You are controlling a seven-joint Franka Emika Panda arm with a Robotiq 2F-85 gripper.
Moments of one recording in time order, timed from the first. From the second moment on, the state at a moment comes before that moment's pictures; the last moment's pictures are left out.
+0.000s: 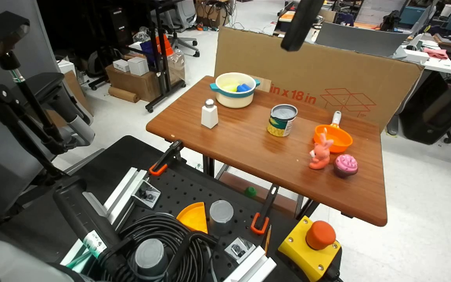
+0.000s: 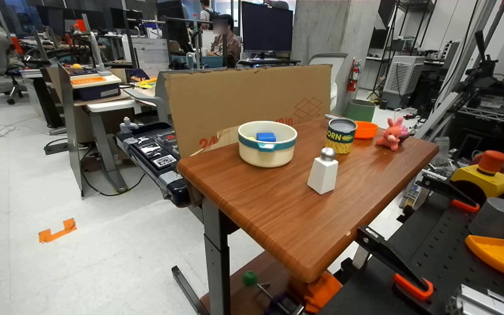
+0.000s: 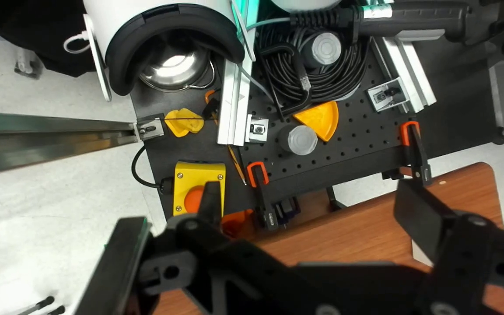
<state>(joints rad) -0.21 -0.71 -0.32 -2.55 -0.15 1.61 -0.23</state>
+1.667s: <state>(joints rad) -0.15 -0.71 -0.26 -2.60 -0.06 1.81 -0.22</state>
